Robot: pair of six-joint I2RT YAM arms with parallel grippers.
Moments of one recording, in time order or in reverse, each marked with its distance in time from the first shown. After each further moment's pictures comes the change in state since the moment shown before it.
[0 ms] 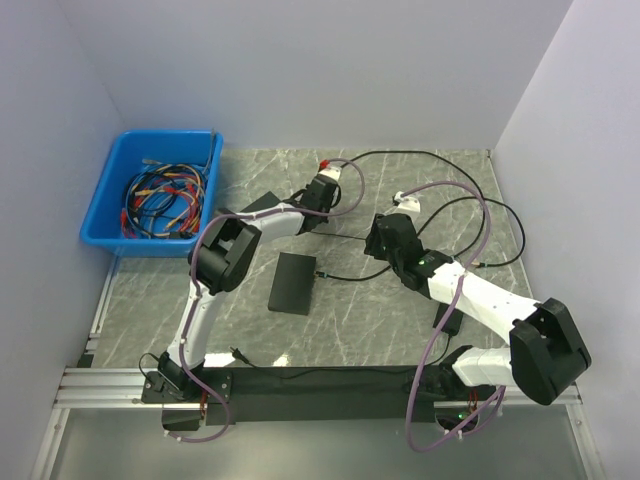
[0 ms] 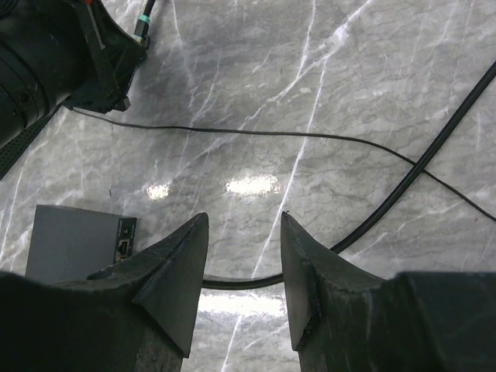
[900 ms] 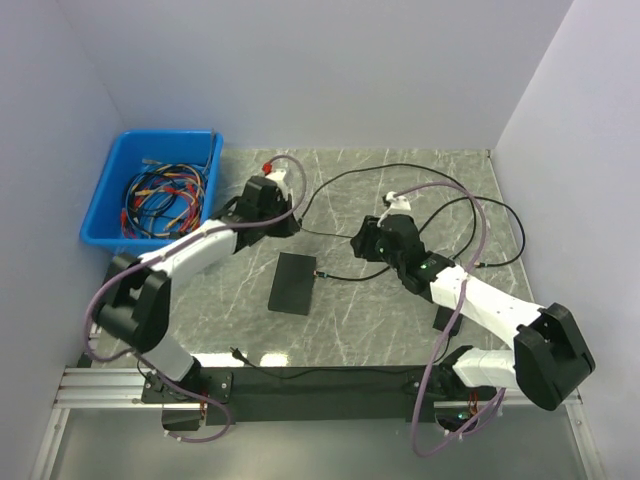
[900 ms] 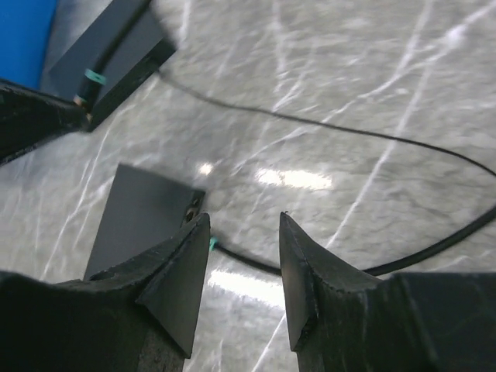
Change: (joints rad) left arm 0.129 -0.660 -0.503 -0.127 0.448 -0.252; right arm 0.011 -0.028 -0.023 0.096 -0.207 -0.022
